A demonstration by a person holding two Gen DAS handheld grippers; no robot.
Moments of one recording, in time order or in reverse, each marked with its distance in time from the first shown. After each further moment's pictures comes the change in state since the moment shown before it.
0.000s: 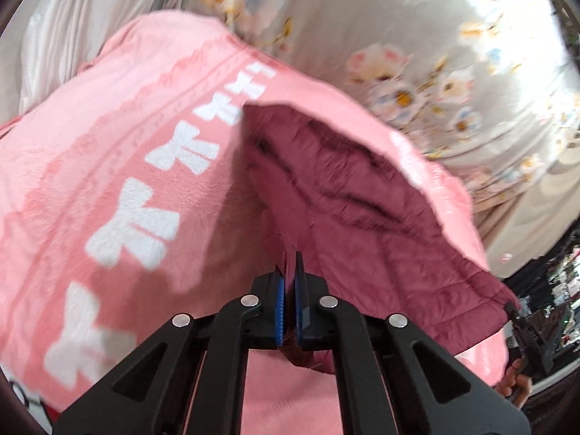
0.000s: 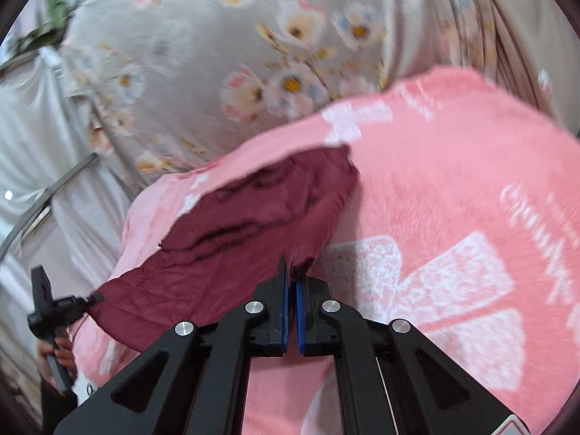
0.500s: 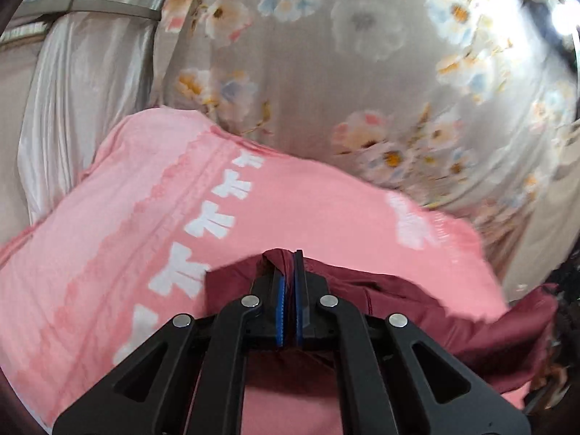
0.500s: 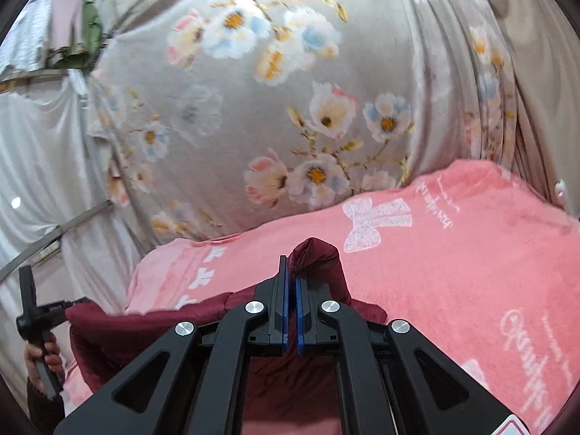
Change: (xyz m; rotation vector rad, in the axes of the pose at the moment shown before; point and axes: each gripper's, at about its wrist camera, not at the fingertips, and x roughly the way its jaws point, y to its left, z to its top) left arm 0.013 -0.084 0.113 0.155 -0.209 0.154; right arm 0.021 0.022 0.108 -0.048 -0.225 0.002
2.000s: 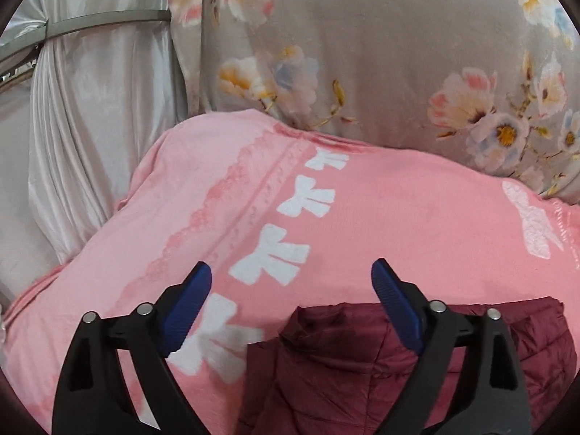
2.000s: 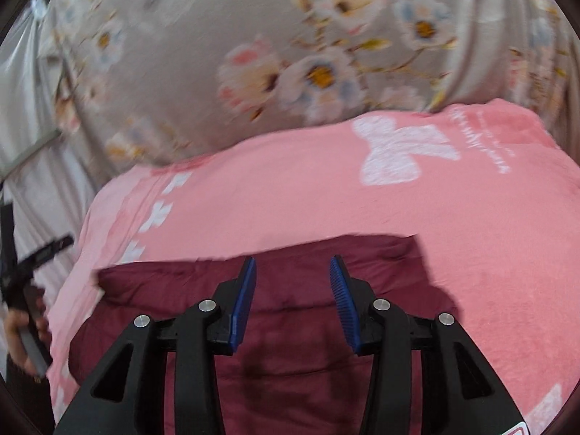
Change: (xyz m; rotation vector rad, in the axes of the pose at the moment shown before) left arm 0.151 0.011 0.018 0.067 -0.007 0.380; right arm 0.201 0.027 -0.072 -0.097 0.309 -0.031
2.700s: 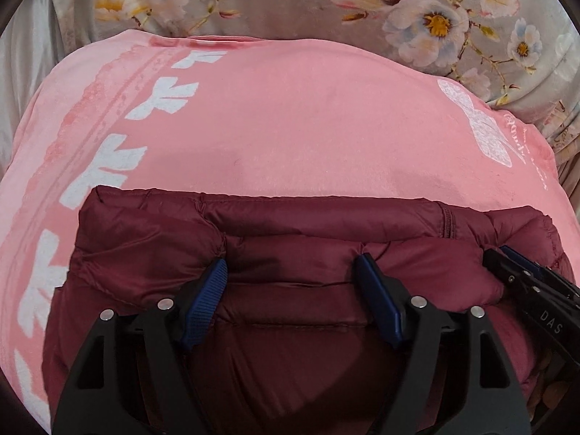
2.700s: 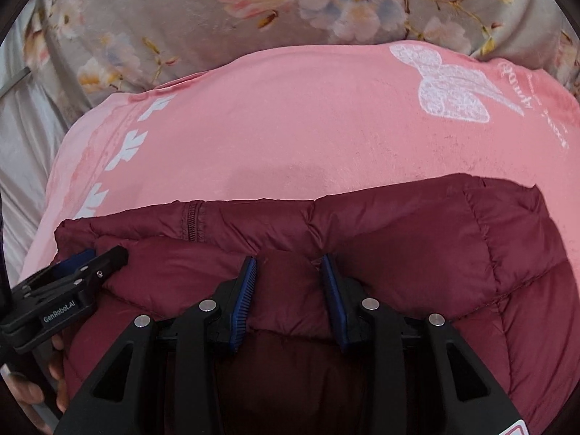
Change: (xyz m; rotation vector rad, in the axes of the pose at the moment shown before) left arm 0.083 -0.123 -0.084 0.135 0.256 -0.266; right arm 0.136 0.026 -0.013 -0.032 0.223 -0.071
